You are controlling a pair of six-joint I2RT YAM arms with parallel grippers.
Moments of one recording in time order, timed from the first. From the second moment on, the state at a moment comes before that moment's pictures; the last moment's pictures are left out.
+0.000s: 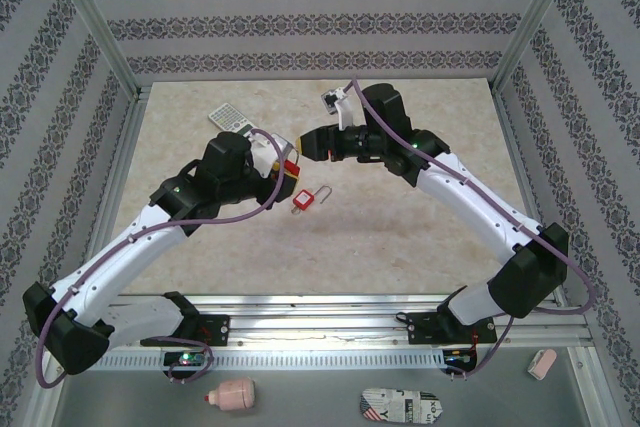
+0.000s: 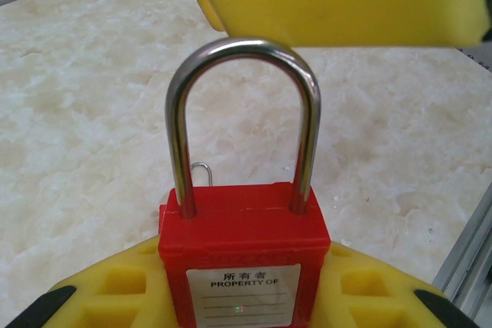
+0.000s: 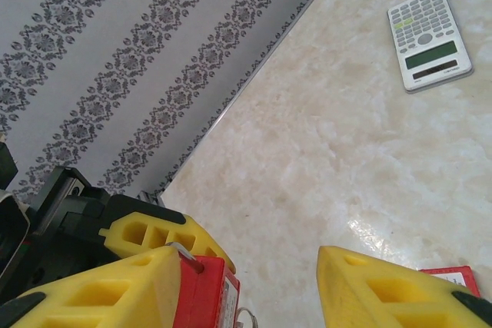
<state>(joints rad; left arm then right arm) -0.62 1.13 1.13 -0.59 0.17 -0.05 0.60 1.47 1.39 -0.40 -0.59 0.46</state>
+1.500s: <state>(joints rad) -0.63 1.14 1.08 -0.54 0.16 -0.05 0.67 1.47 1.33 -0.39 -0.58 0.49</state>
